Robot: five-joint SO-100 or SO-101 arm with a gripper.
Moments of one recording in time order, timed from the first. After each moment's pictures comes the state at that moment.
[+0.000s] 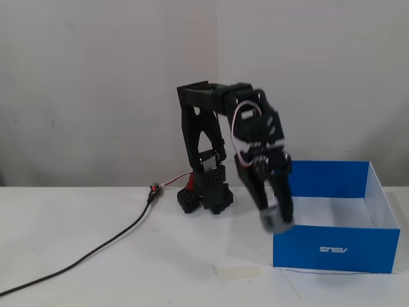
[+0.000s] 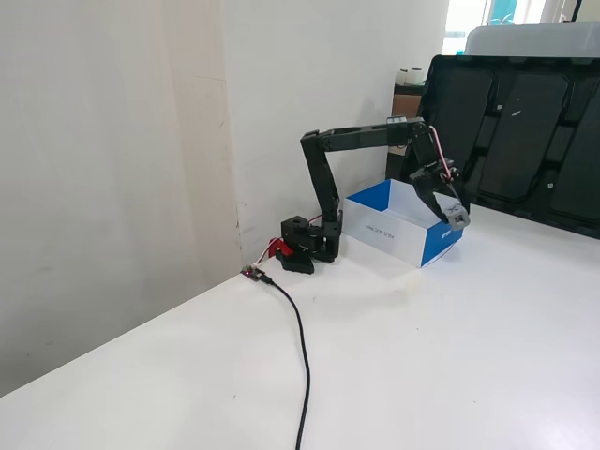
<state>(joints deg) -39.0 101.2 90.6 77.0 -0.4</state>
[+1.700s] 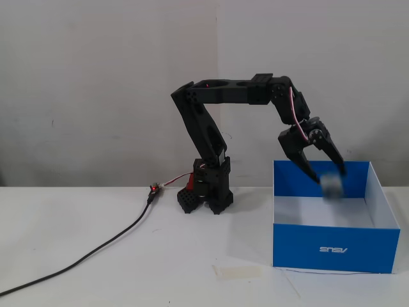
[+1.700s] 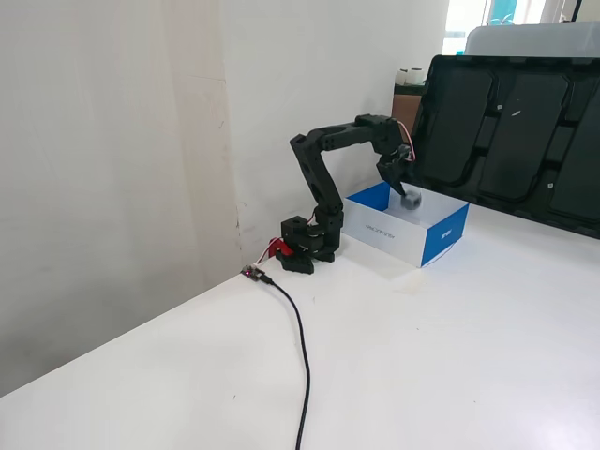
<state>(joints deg) -77.3 106.2 104.5 69.2 6.2</state>
